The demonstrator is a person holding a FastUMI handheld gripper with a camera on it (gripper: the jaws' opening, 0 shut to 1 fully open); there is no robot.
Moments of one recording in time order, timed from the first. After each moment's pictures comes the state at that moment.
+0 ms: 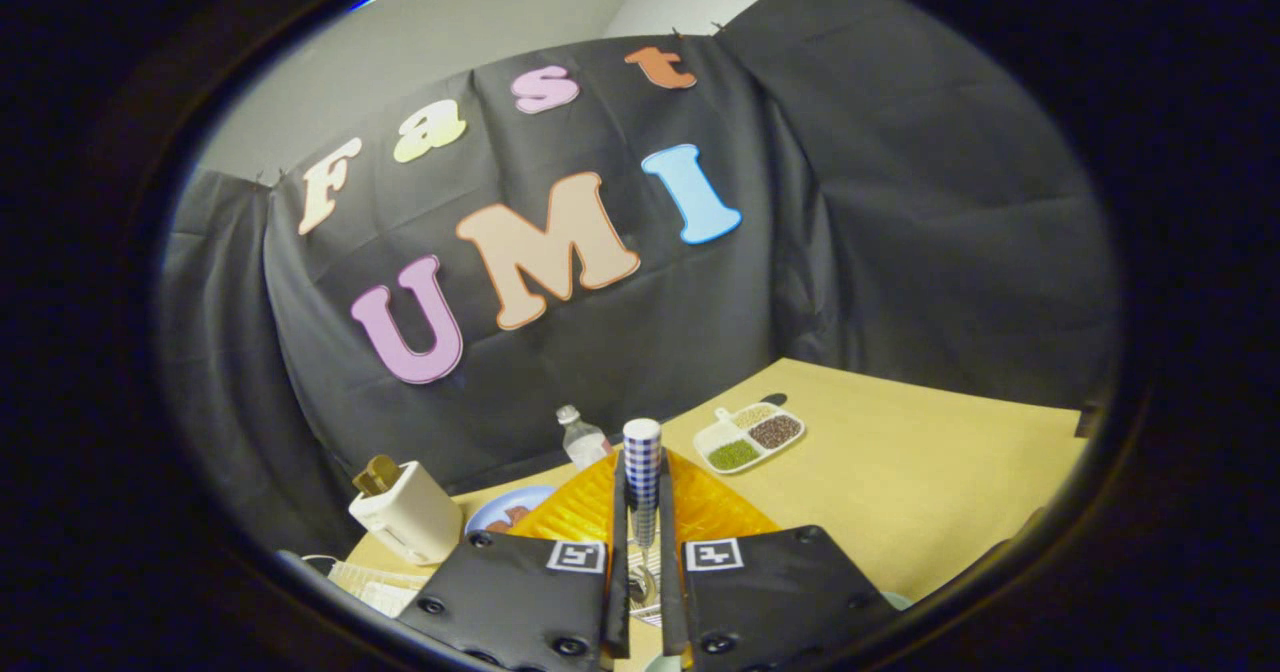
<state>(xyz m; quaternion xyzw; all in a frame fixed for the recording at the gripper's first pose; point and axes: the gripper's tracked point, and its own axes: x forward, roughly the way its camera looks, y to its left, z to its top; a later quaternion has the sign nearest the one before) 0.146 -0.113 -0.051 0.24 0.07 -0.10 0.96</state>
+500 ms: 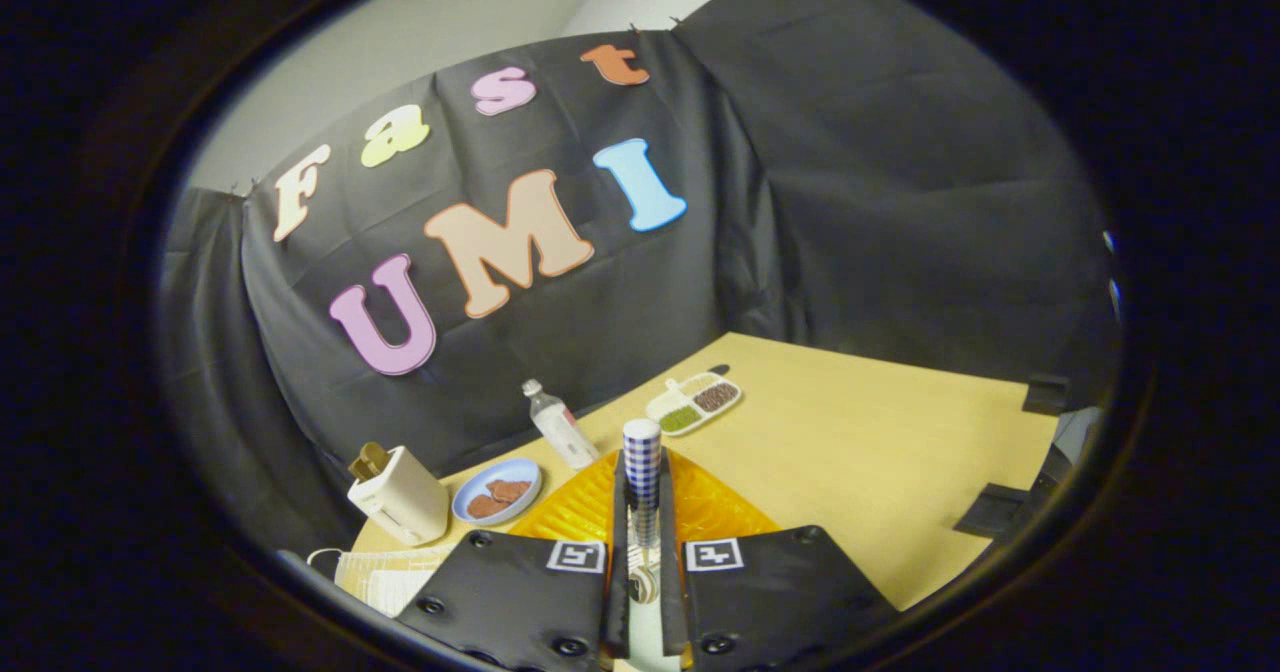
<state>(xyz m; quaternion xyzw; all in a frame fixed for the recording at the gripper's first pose) 0.066 -0.132 -0.091 0.27 0.13 -0.15 0.94</state>
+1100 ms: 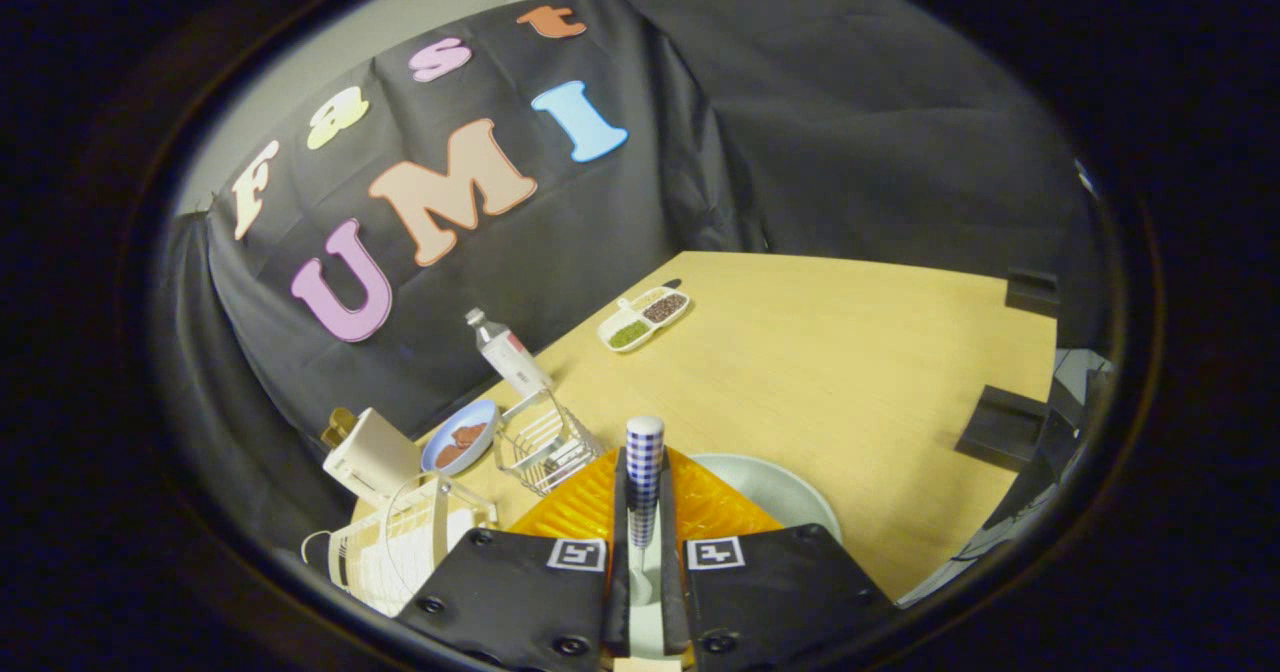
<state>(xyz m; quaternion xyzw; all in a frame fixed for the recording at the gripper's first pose) 0.041 -0.132 -0.181 0.31 0.21 -0.16 0.91</state>
